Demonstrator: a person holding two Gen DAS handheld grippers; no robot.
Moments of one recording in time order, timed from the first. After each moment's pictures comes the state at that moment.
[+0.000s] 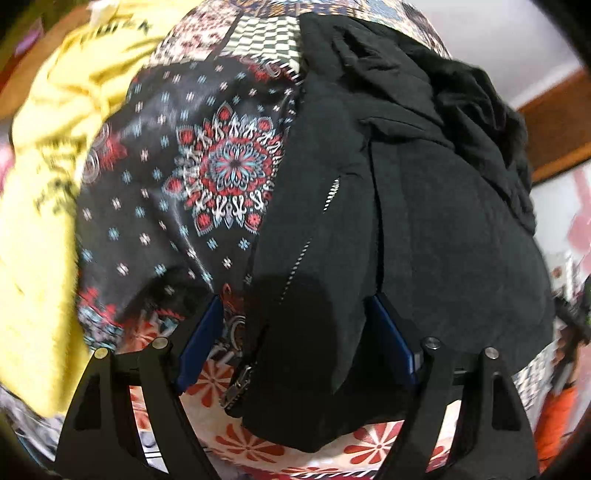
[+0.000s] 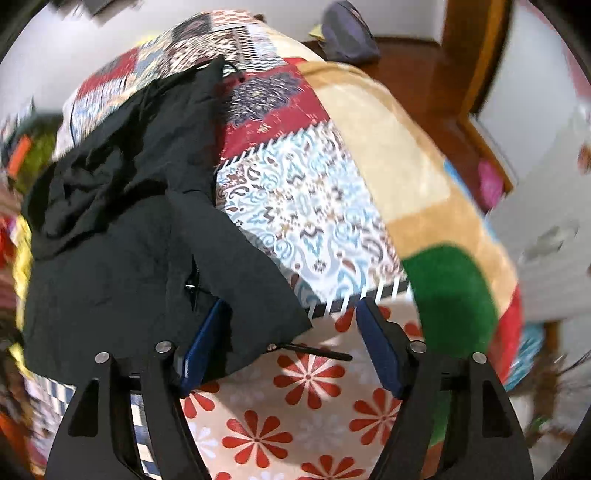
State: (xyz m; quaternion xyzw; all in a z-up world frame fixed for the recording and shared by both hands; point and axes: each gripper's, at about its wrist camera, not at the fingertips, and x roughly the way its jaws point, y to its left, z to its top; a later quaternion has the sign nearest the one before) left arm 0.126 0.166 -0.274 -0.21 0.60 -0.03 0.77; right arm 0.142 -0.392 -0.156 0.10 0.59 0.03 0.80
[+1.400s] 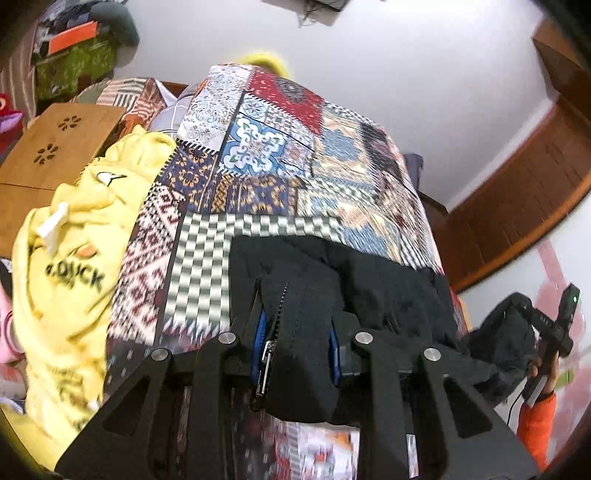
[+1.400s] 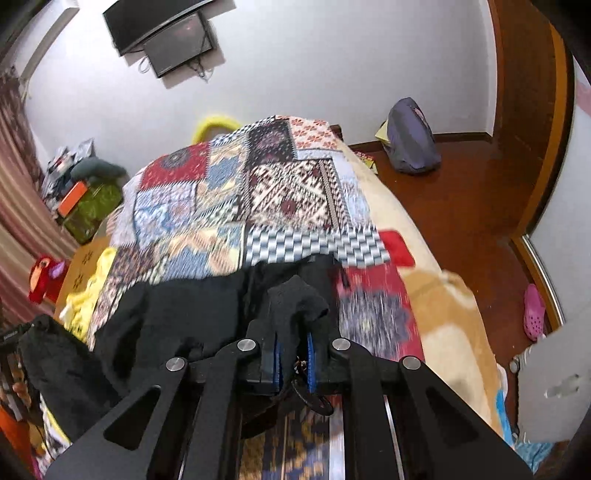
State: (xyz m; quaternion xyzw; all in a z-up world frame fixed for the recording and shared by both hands) left arm 0.308 0.196 -0.120 -0.23 0.44 -0.03 0.87; right arm 0.307 -0.313 -0.038 0.09 0.43 0.12 0.89
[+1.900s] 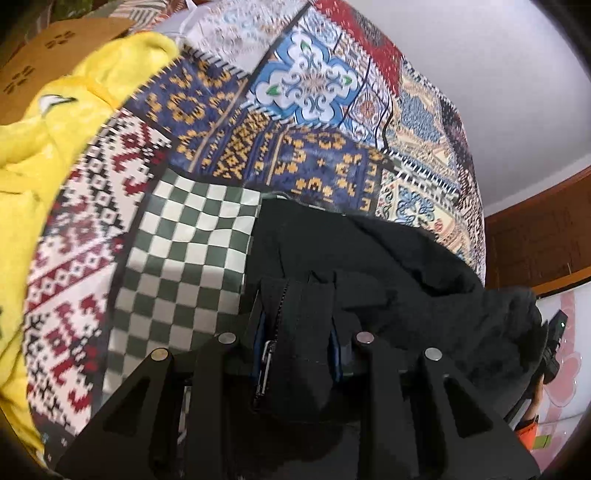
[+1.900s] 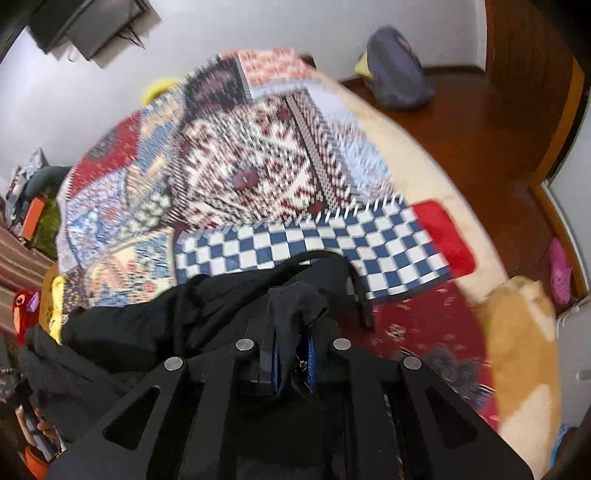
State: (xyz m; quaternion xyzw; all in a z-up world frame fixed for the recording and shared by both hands) left arm 0.431 0.217 -0.264 -0.30 0.53 0.01 0.80; right arm 0.446 -0.293 -0.164 0.14 0.53 0.08 0.83
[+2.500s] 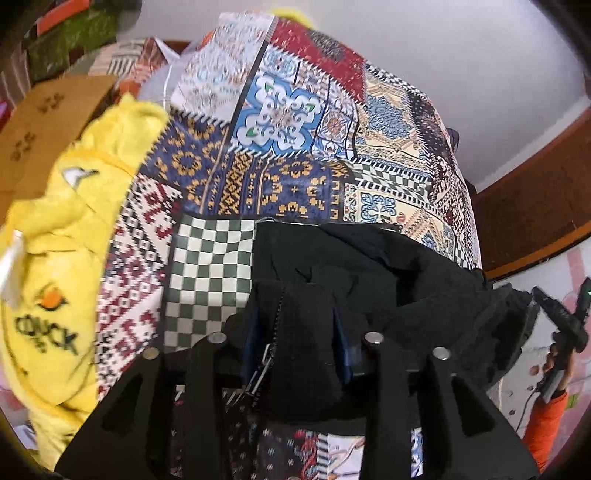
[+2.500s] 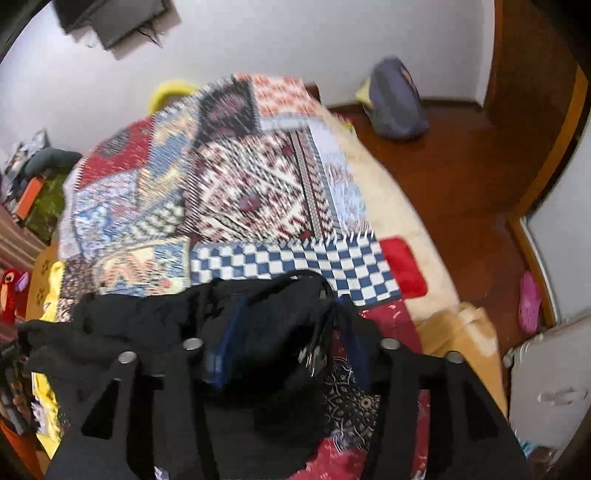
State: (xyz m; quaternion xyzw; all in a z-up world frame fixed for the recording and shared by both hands) left arm 0.406 0.218 -0.177 -0.21 0.52 -0.01 0.83; right arm 0.410 -0.307 -0.076 0.07 0.50 0.08 0.86
